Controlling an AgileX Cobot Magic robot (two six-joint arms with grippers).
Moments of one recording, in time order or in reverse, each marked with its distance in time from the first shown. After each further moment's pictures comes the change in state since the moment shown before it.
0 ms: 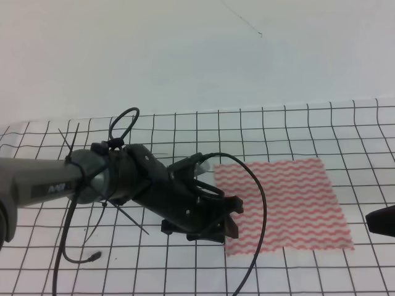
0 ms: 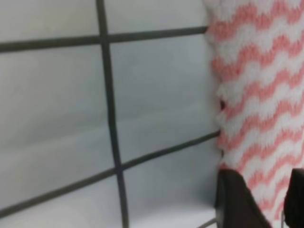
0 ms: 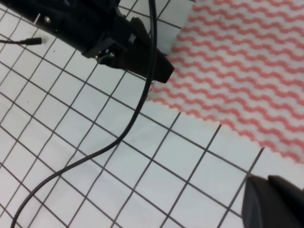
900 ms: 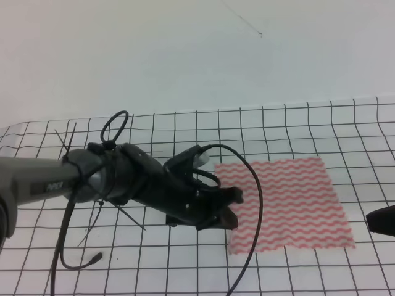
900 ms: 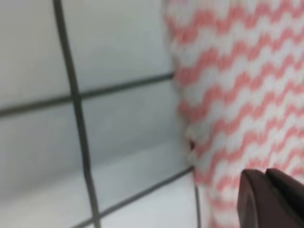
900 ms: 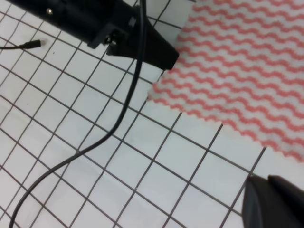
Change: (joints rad) left arm 0.027 0.011 -0.009 -0.202 0.008 0.208; right arm -0.001 0.003 0.000 0.001 -0.001 0.000
